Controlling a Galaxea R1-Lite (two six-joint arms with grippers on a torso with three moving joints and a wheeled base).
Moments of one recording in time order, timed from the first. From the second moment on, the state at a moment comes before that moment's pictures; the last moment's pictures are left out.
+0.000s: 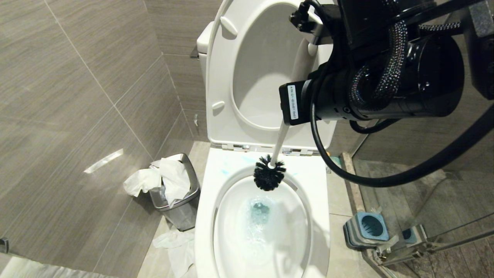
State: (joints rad) left arm 0.00 0.00 0.00 0.00 0.00 0.00; right arm 0.86 1.82 -1.92 0.52 -0.47 0.19
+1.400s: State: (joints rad) left arm 0.00 0.00 0.00 0.00 0.00 0.00; right arm 0.88 1.85 -1.88 0.53 -0.48 0.26
